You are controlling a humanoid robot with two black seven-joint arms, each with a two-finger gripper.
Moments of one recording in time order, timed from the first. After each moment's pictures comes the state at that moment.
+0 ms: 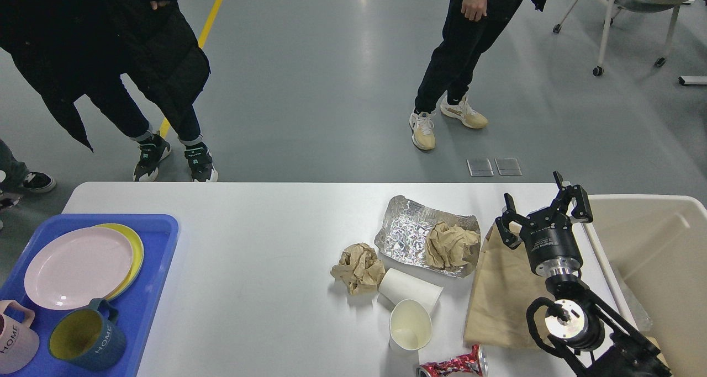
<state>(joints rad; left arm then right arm) -1.43 0.80 1.14 -0.69 -0.22 -0.34 0.09 0.23 -0.17 1.11 0.94 -0.25 0.18 0.50</state>
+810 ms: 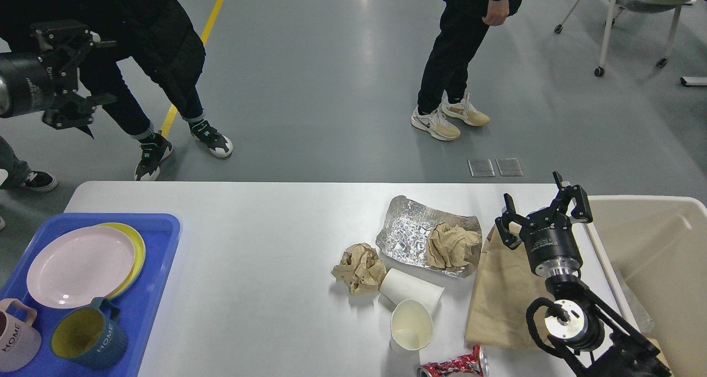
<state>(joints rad) -1.30 0.84 0.13 -0.72 -0.22 -0.58 -0.01 0.23 -0.17 1.11 0.94 -0.25 0.18 0.50</state>
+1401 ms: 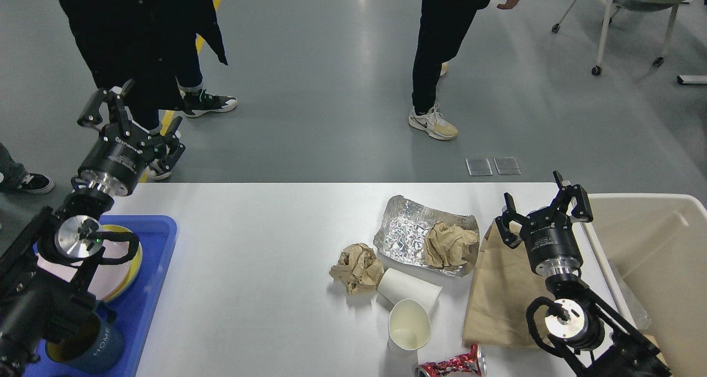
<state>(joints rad) -0.46 0.29 -1.37 -0.89 0.35 -0.38 -0.11 0.23 -0.17 1.11 0.94 -0.25 0.18 0.50</state>
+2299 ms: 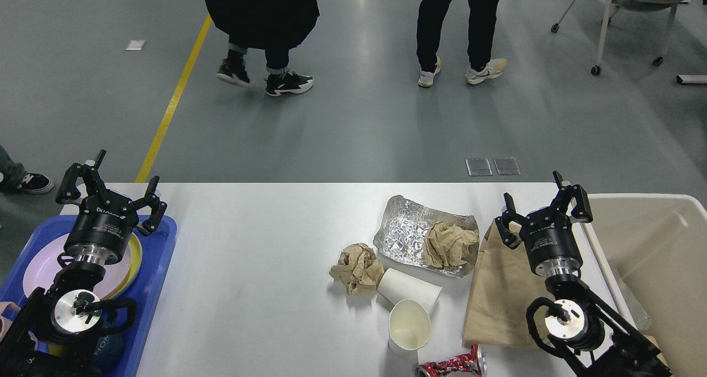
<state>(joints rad) -0.18 0.16 -1.60 -1.05 0.44 -0.34 -0.12 0.23 -0.17 1.11 0.94 -0.25 0.18 0.50</state>
